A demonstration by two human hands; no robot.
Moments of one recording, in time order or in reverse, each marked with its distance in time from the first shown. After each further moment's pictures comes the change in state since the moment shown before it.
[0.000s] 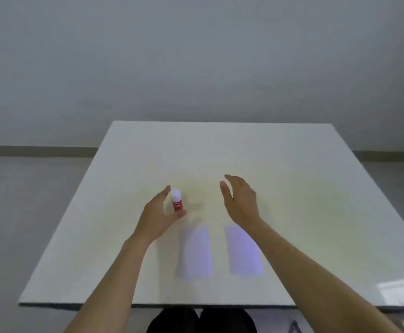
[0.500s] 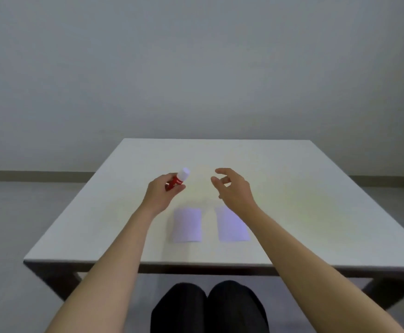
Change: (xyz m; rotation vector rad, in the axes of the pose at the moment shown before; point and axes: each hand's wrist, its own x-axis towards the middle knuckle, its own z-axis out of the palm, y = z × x) left_hand -0.050 0.031 0.015 -0.050 0.191 0.319; right_hand -0.093 -0.004 -0.033 0.393 0.045 -0.099
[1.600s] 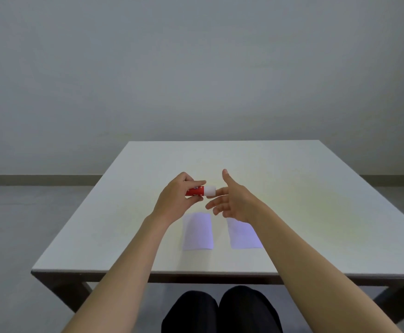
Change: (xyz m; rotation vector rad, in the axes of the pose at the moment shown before) left_hand -0.001 0.014 0.004 0.255 -0.067 0.307; right_hand 0.031 0.006 0.018 0.523 -0.418 0.500
